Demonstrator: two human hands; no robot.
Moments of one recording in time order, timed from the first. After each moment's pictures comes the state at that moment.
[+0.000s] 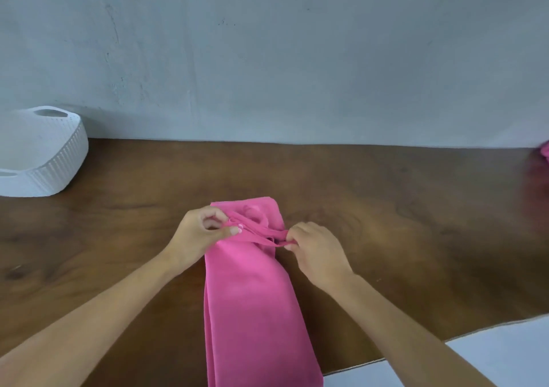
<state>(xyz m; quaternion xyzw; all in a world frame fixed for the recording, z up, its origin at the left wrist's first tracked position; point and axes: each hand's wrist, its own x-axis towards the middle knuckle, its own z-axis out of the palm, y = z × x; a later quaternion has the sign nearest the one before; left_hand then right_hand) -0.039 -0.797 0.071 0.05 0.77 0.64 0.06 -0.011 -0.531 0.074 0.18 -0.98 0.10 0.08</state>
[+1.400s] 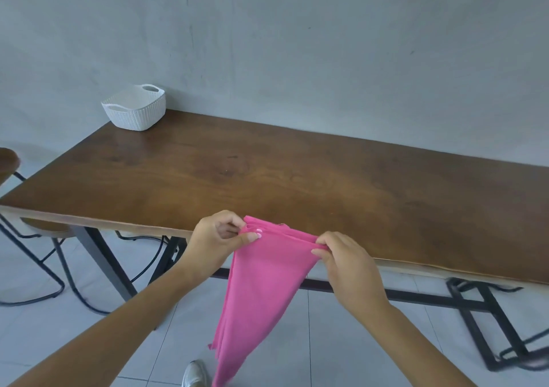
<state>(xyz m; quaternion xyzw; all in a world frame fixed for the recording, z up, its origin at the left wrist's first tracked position) 0.270 -0.635 0.102 0.01 0.76 0.64 -0.10 0.252 -0.361 0.108 0.22 -0.93 0.25 0.14</state>
